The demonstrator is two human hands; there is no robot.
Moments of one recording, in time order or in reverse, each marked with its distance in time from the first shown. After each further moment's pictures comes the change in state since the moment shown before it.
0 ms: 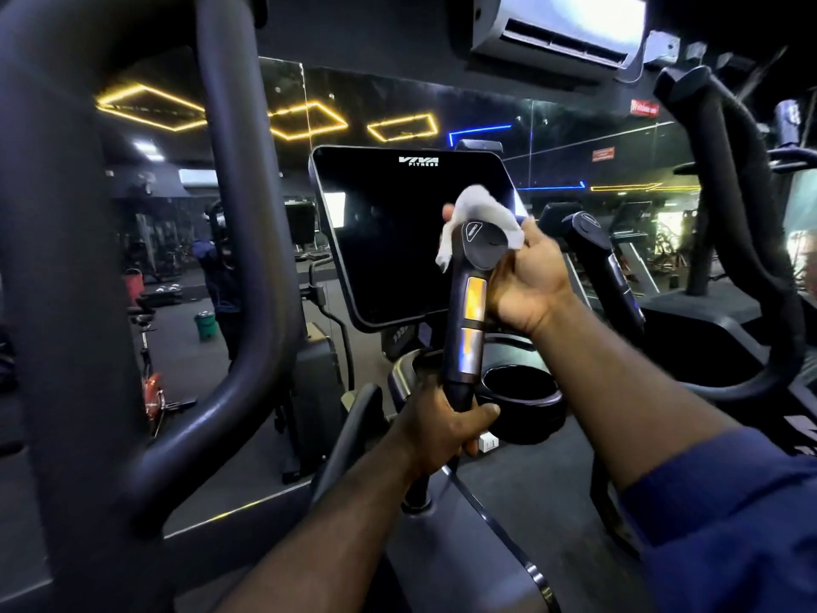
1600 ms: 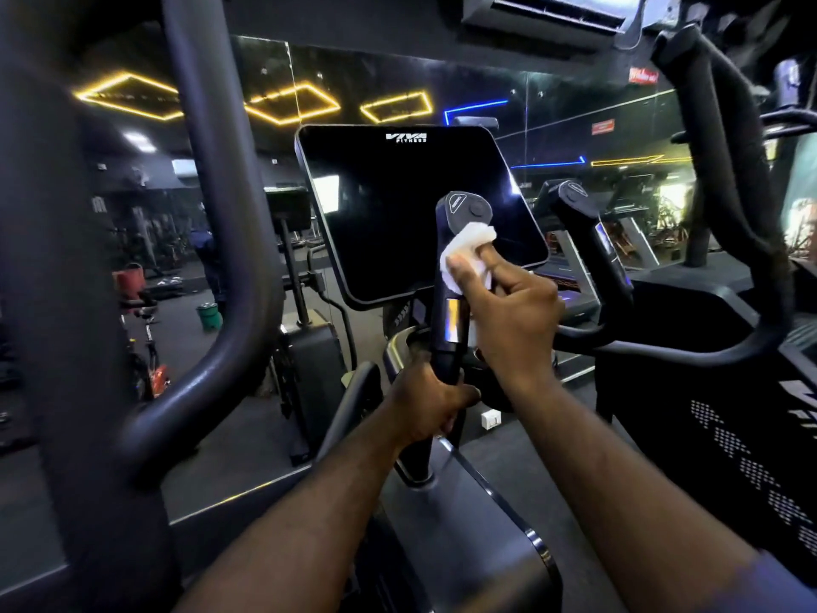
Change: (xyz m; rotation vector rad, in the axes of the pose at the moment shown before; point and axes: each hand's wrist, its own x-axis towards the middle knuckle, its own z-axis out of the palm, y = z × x) left_hand 0.000 -0.001 0.002 0.024 0.016 -0.033; right_hand -0.088 0.073 0.009 -1.202 0.653 -0.764
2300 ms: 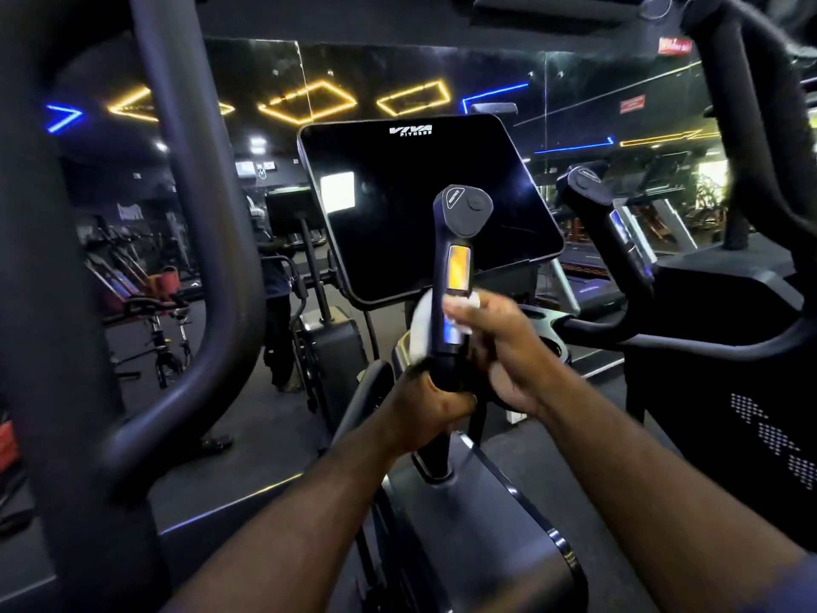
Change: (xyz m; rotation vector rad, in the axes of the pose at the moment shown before) left_hand -0.009 0.002 -0.003 0.023 -0.039 0.073; right_hand 0.002 0.023 -0.009 0.752 -0.744 0.568
